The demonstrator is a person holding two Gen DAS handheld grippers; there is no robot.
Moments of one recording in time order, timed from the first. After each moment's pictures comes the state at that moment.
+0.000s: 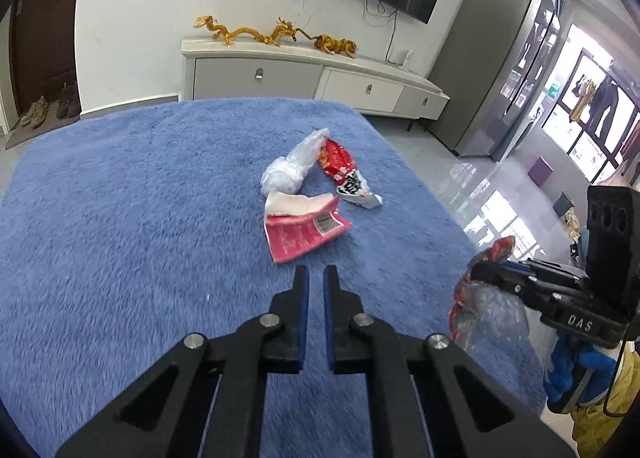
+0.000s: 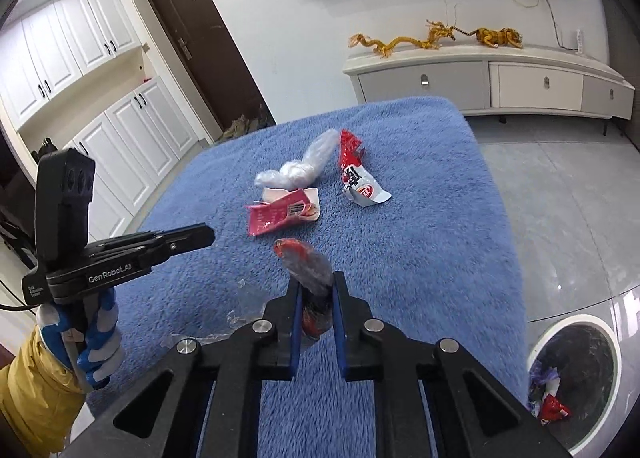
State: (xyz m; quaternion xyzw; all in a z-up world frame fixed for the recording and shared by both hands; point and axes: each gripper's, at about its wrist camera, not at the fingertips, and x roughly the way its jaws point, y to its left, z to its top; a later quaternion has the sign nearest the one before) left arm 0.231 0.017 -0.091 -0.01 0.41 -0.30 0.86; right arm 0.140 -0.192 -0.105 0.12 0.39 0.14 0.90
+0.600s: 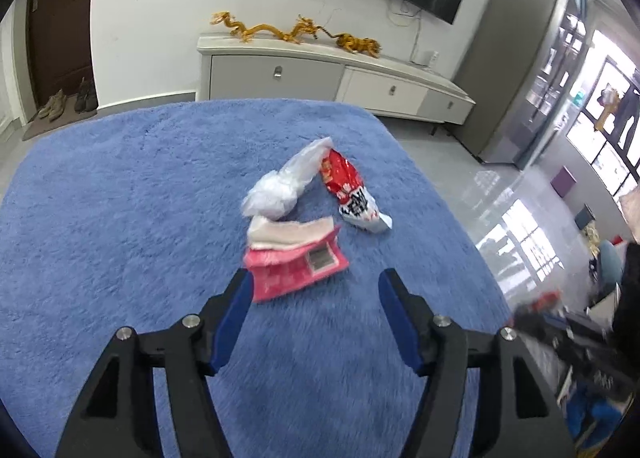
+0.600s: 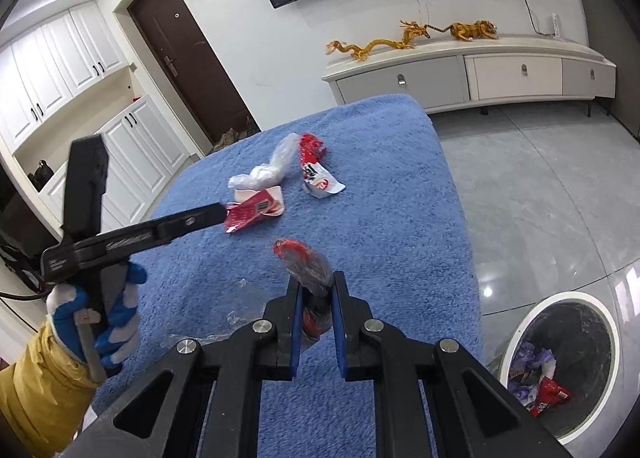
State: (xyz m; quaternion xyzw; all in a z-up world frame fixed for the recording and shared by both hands) left arm 0.266 -0.032 -0.100 -0.01 0.43 -0.25 0.87; right arm 0.120 -0.233 -0.114 0.15 0.38 0.12 0.90
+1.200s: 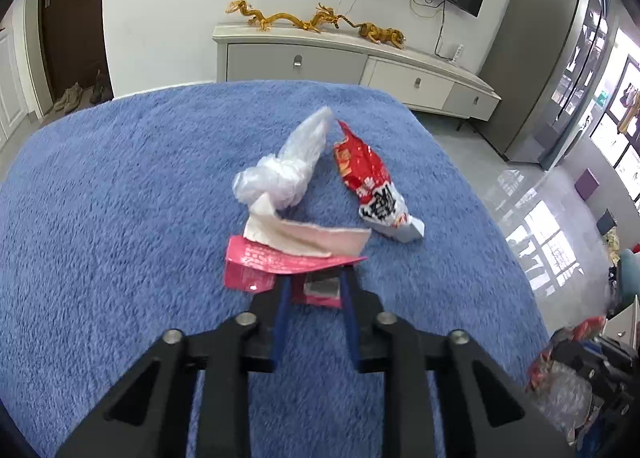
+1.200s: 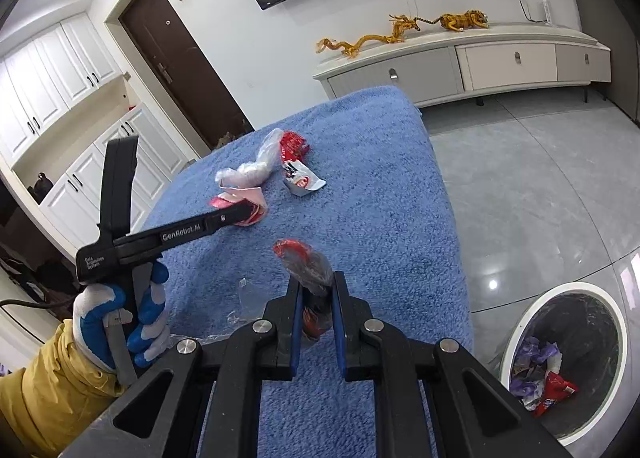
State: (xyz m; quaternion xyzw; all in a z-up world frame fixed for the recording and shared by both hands) left arm 0.284 -0.052 -0.129 0.00 0.44 -0.21 0.87; right arm 0.118 -0.245 -0.123 0.17 0.38 0.12 0.90
